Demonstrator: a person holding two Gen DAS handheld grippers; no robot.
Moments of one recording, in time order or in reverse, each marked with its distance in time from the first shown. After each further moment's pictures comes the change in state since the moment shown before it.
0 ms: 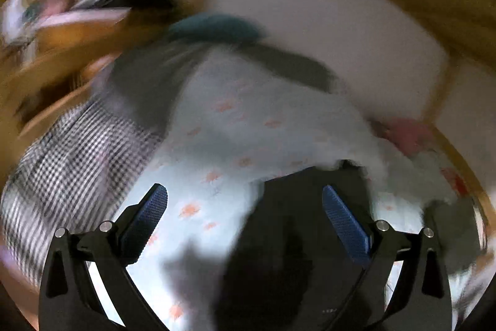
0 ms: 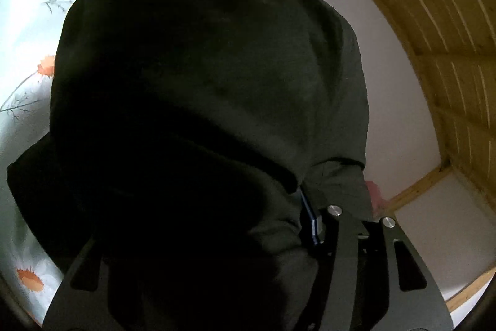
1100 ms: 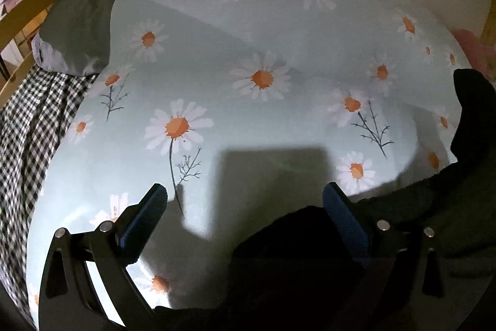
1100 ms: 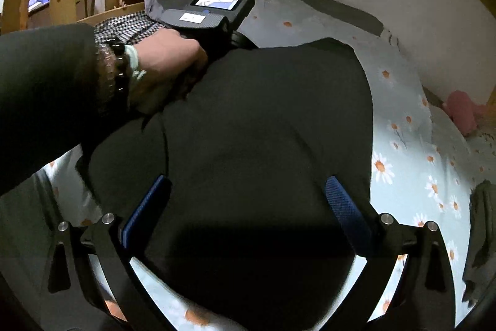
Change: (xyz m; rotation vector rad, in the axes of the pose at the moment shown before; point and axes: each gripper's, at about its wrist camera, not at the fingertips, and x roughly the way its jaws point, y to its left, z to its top) left arm 0.281 -0.003 -0.060 0.050 0.376 0.269; right arm 0.009 -0.188 -0.078 0.471 0.035 0.530
